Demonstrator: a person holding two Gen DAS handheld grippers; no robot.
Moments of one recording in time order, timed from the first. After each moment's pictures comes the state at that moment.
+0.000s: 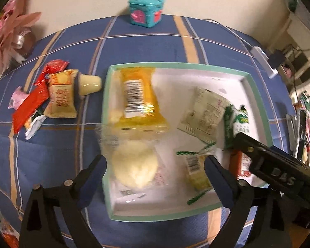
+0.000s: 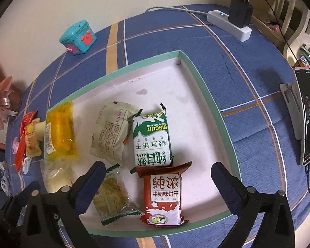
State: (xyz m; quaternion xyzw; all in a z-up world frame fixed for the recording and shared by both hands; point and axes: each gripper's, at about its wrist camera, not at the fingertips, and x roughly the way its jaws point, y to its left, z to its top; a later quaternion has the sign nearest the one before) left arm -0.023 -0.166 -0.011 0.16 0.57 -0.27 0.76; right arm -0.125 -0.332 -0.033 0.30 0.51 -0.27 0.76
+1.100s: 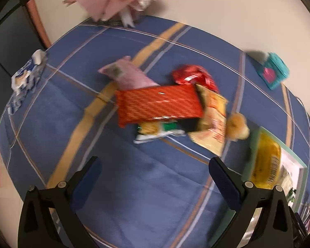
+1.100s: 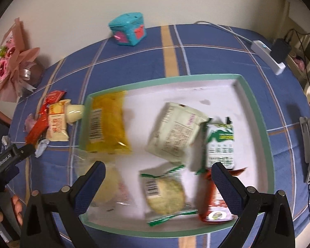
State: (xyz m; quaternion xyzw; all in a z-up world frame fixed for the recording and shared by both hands) left arm 0.092 0.005 -0.009 0.01 0.57 -0.04 0.82; right arm -0.064 -0.252 -0.013 0.22 0.51 -0.21 0.80
